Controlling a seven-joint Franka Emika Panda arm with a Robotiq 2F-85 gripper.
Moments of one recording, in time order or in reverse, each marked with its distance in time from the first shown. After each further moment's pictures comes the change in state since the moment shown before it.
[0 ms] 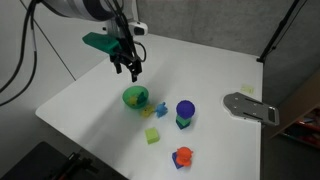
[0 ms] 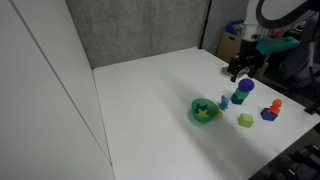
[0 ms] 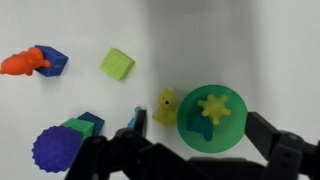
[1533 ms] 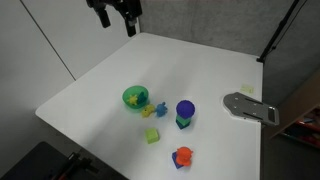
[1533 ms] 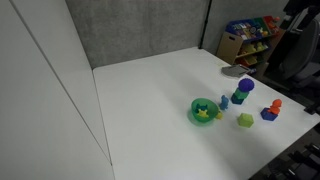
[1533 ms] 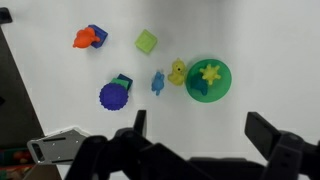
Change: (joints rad) arm -0.083 -0.448 -0.043 -0.008 -0.010 -0.227 -0.165
